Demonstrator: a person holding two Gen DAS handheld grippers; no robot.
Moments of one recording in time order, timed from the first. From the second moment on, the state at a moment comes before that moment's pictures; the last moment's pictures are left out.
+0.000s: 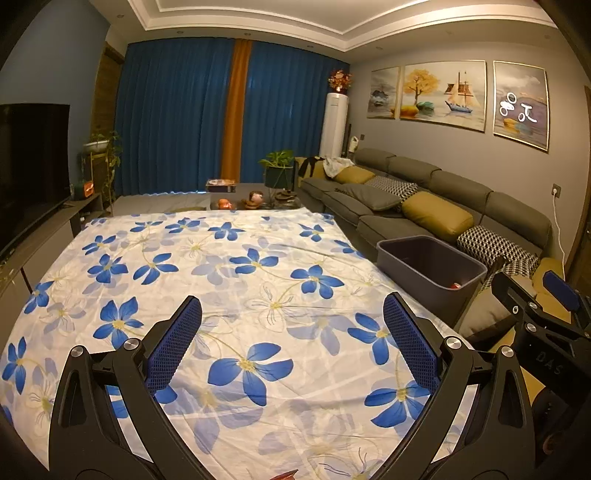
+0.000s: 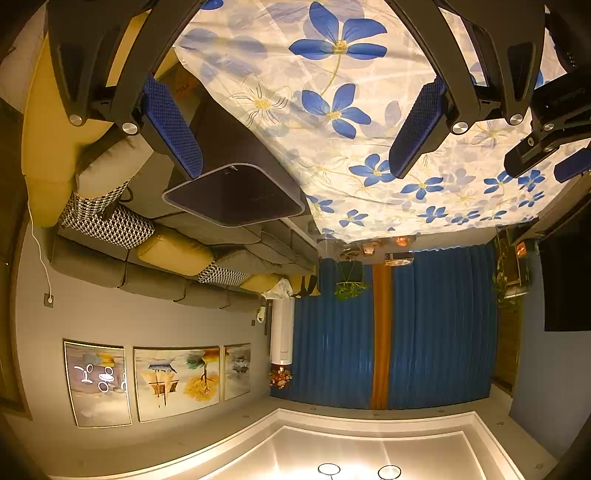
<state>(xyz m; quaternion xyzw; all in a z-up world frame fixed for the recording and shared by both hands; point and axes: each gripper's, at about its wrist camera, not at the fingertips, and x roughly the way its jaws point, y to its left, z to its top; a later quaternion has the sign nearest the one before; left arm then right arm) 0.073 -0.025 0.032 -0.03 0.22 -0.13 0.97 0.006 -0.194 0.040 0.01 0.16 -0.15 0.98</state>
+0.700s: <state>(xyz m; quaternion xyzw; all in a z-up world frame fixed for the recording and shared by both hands) 0.068 -0.029 0.034 -0.03 0.21 -0.13 0.97 0.005 -0.195 0.039 0.01 0.16 -0.15 0.98</state>
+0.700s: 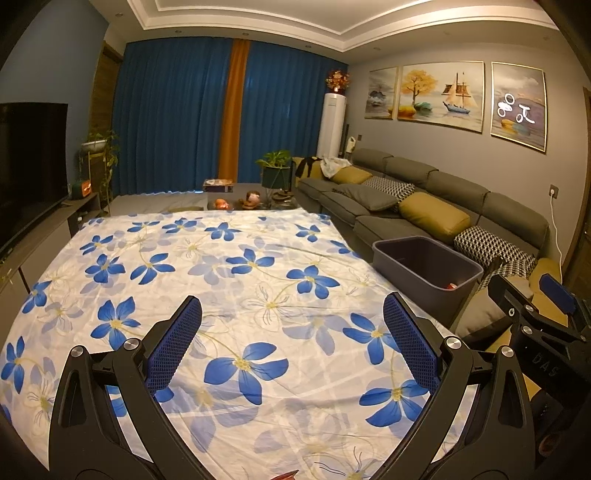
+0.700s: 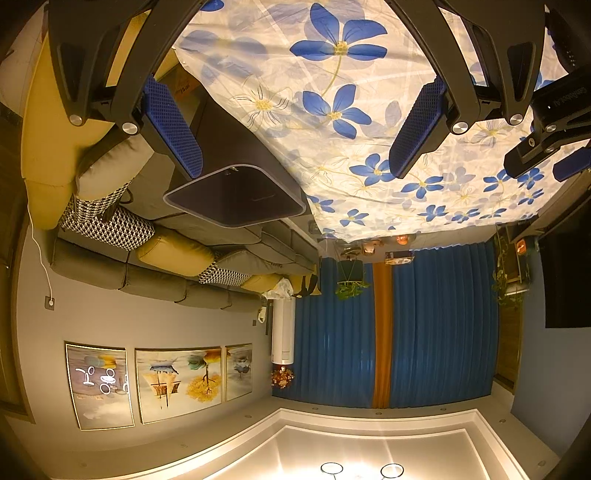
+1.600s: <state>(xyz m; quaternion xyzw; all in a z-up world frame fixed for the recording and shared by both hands) 0.062 -0.027 0.038 -0.03 0.21 -0.13 0.97 0.000 -0.195 0.035 0.02 0.16 -0.14 0.98</state>
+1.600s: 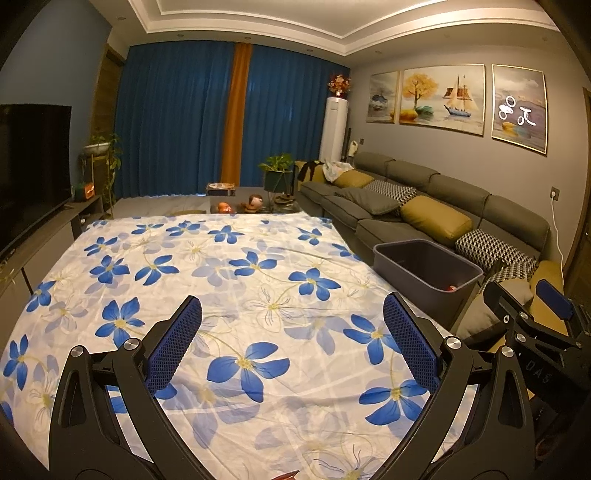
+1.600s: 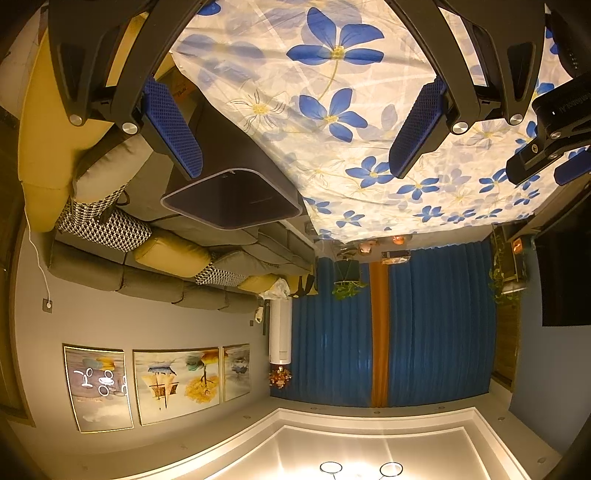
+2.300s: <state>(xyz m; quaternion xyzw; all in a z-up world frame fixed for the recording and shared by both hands) 0.059 -0.025 0.040 -0.03 0.21 -0.13 0.97 -0.004 -0.193 0.035 0.02 0.16 -0.14 0.98</state>
